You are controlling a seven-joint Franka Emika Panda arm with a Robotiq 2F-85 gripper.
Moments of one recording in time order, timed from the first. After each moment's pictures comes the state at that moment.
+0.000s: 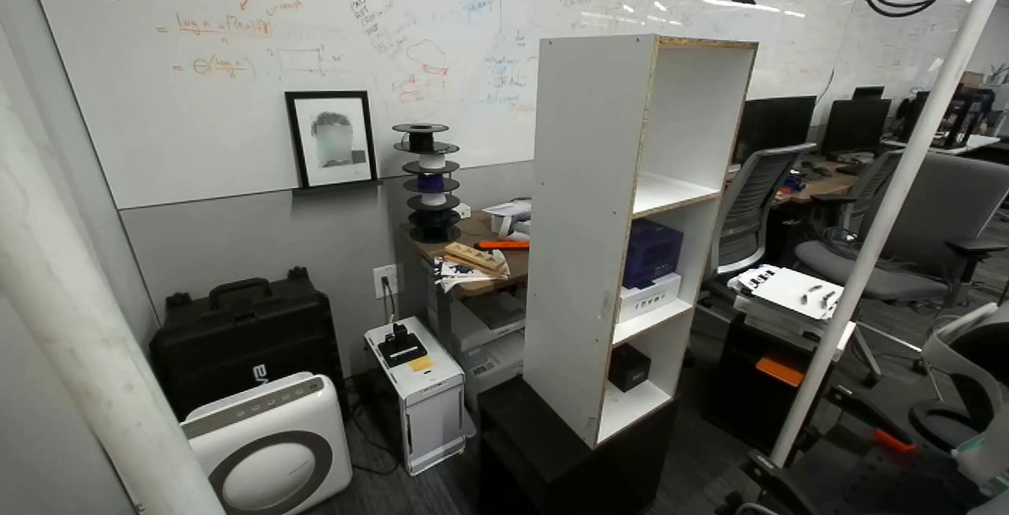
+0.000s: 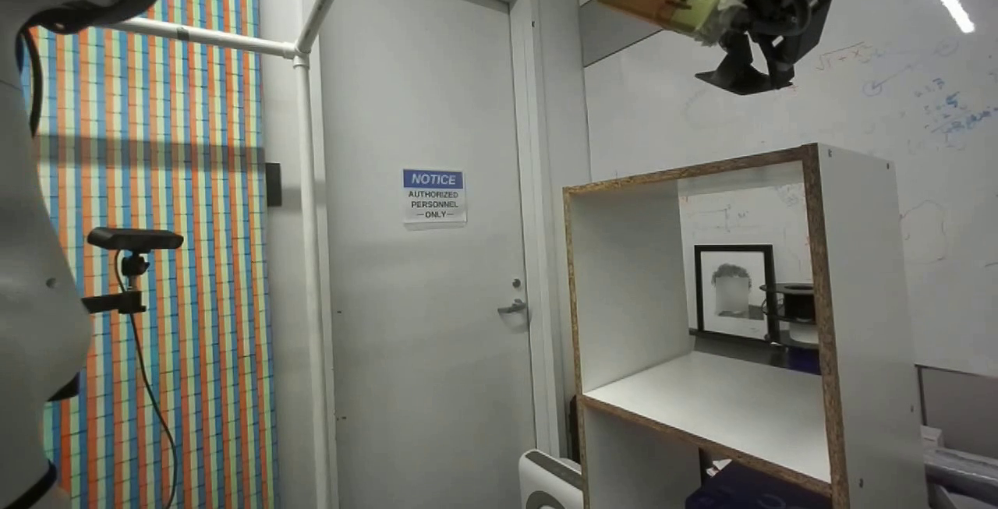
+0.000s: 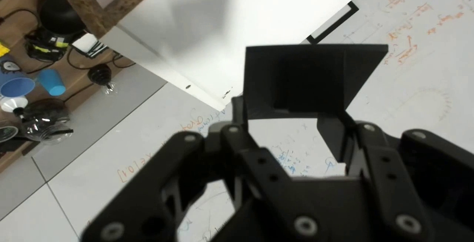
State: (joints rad) arm -0.06 -0.10 -0.51 -1.80 0.88 2.25 -0.49
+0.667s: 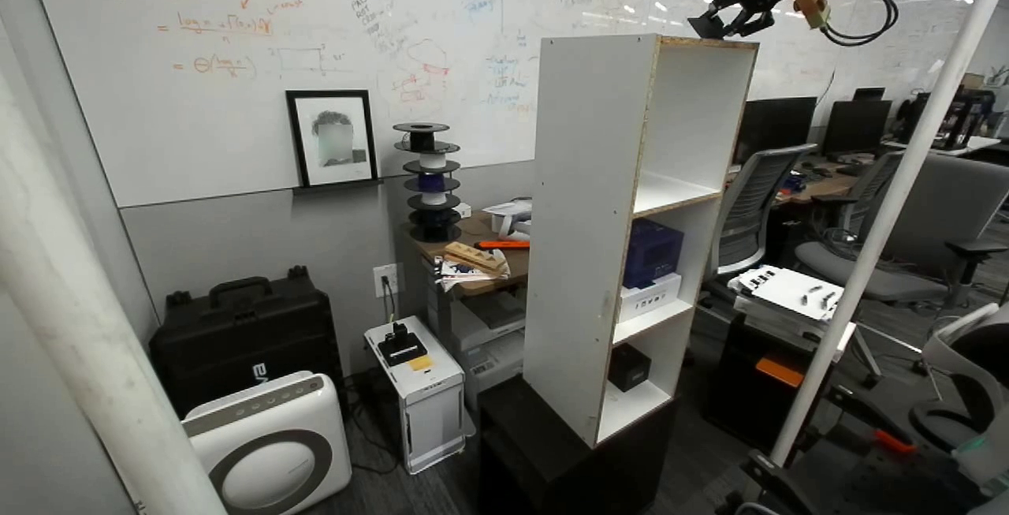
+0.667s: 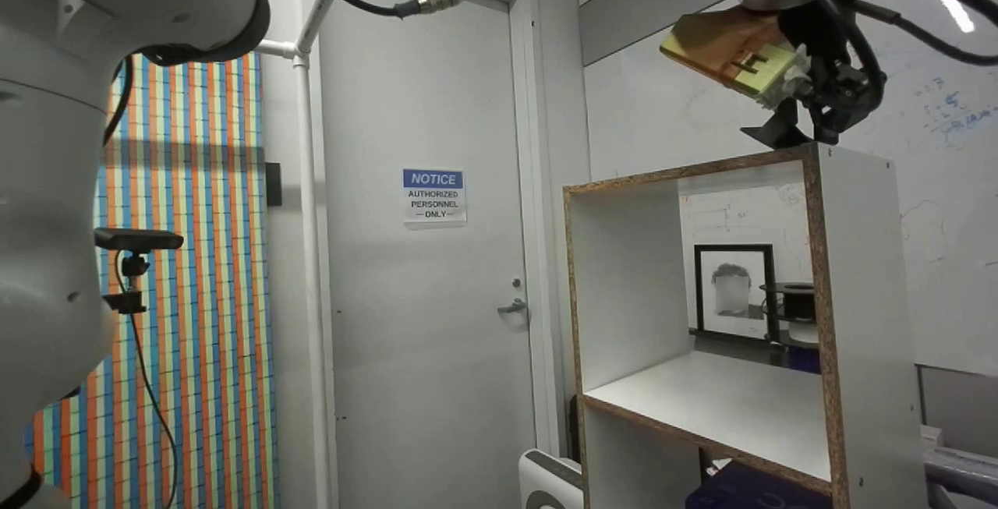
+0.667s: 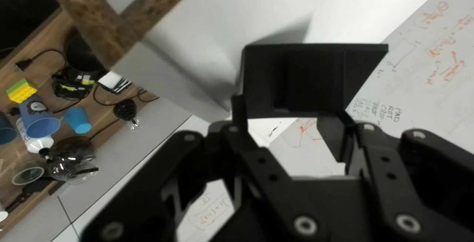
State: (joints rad) arm -0.24 0.15 -0.35 -1.61 0.90 2.18 -0.41
